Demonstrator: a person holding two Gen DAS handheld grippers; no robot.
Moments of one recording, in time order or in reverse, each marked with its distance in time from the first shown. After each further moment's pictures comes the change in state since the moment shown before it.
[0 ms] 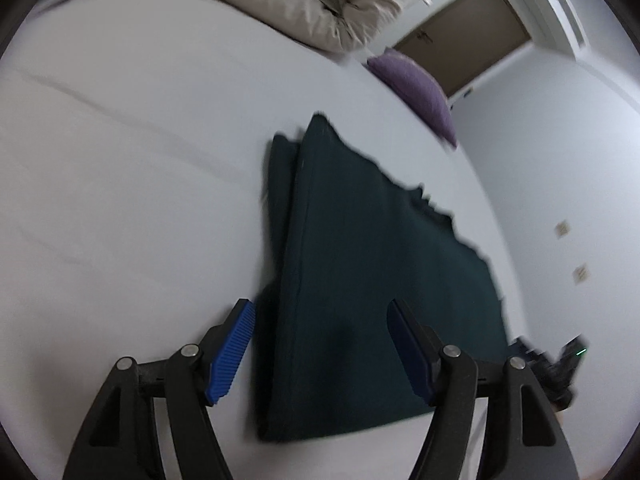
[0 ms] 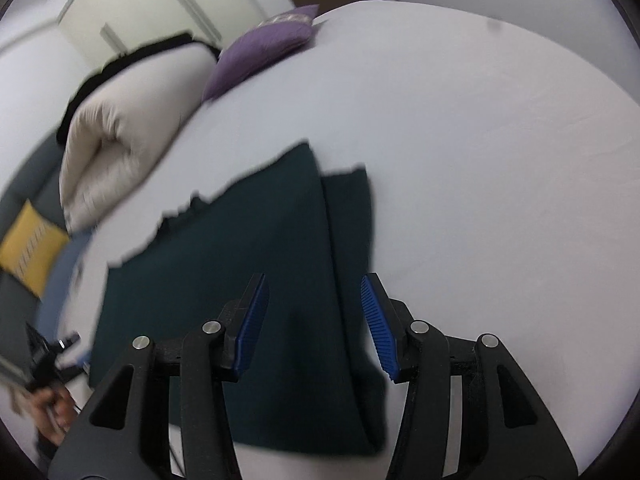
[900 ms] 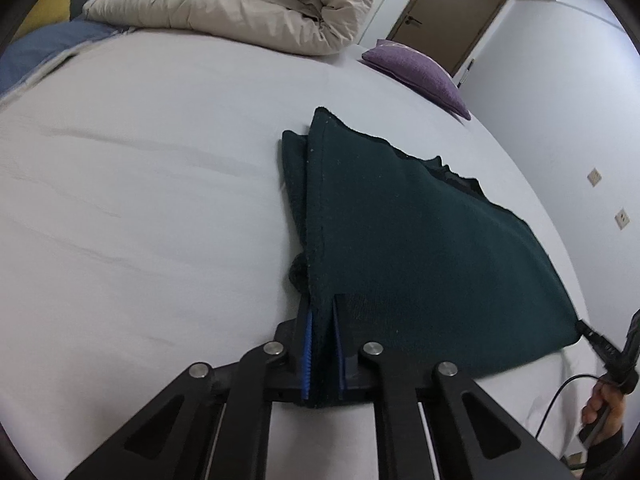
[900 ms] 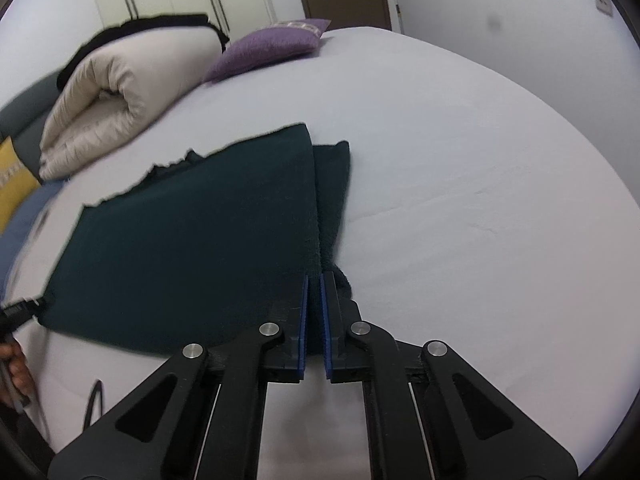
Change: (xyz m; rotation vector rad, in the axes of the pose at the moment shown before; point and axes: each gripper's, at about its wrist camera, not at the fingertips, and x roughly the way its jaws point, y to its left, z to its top) left arm -0.015 -0.009 -0.029 0.179 -0.049 0.162; right arm -0.079 0.005 -0.086 -0.148 -0.073 -0.131
